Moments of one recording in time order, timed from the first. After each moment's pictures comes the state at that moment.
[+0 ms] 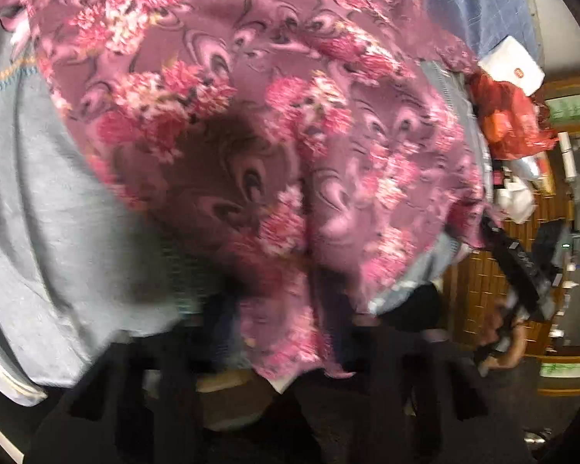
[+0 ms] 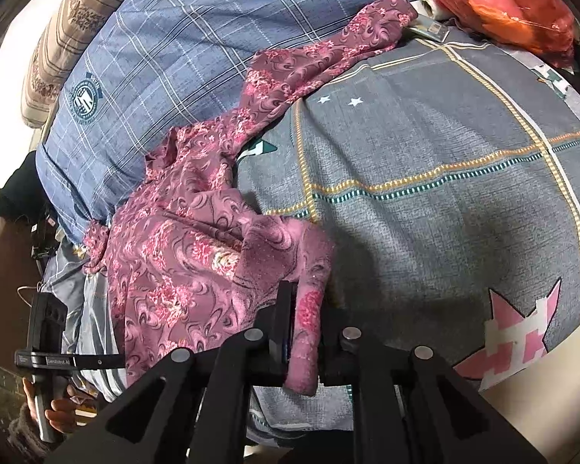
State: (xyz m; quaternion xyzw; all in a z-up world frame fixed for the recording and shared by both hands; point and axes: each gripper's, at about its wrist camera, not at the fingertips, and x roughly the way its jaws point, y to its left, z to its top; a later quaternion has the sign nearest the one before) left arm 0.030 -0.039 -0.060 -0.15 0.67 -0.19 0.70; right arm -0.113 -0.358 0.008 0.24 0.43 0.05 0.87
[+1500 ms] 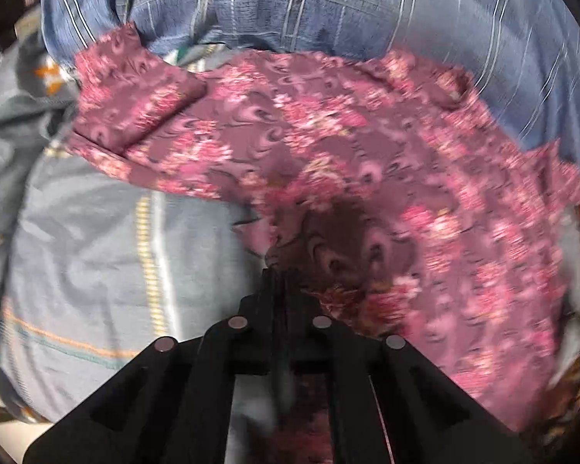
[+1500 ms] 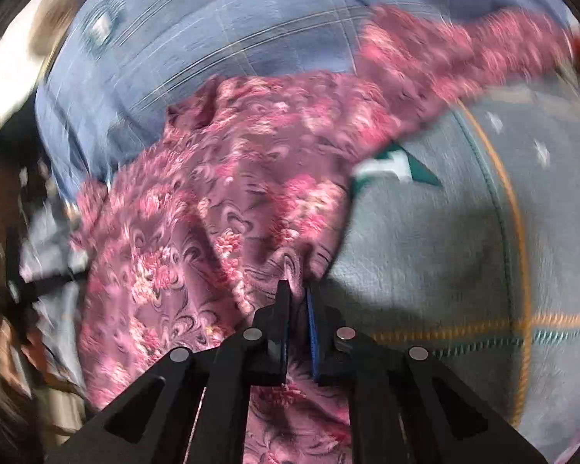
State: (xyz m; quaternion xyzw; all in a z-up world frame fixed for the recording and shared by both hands) left arm 0.131 0.115 -0.031 -0.06 0.56 0.05 0.82; right arm 0.023 -0.235 0.013 0.12 0.46 0.10 0.87
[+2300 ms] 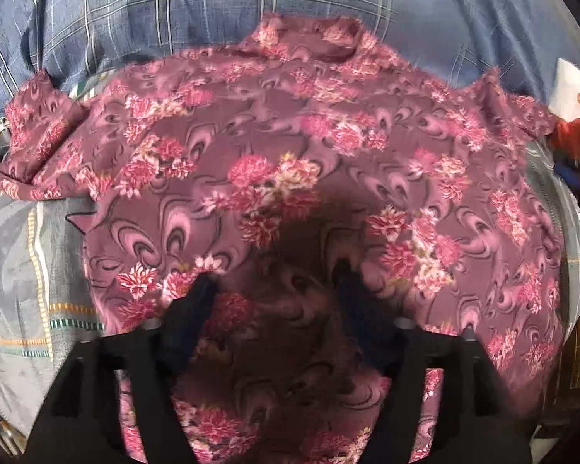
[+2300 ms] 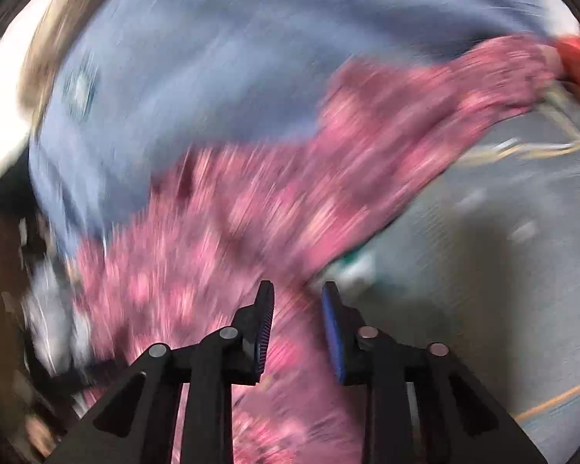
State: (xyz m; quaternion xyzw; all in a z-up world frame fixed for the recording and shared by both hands) left arm 0.116 0.012 -0.044 -0.02 0.54 -0.05 0.84; right arm 0.069 -0.320 0.042 0.22 0.39 0.06 0.89
